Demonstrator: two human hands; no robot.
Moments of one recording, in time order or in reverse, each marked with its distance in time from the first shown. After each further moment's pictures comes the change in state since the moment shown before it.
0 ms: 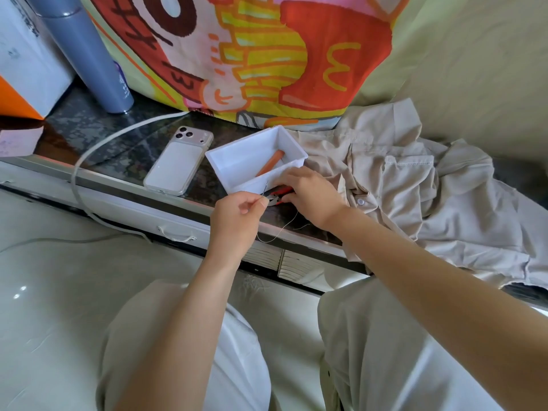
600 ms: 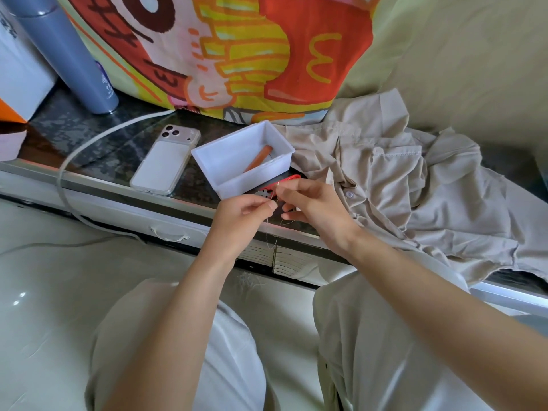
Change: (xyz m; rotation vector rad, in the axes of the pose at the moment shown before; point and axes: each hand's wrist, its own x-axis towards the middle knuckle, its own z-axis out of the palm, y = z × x) left_hand -0.011 0.010 0.008 -0.074 -0.236 -0.015; right_hand -0.057 -0.035 -0.027 1.267 0.073 0.457
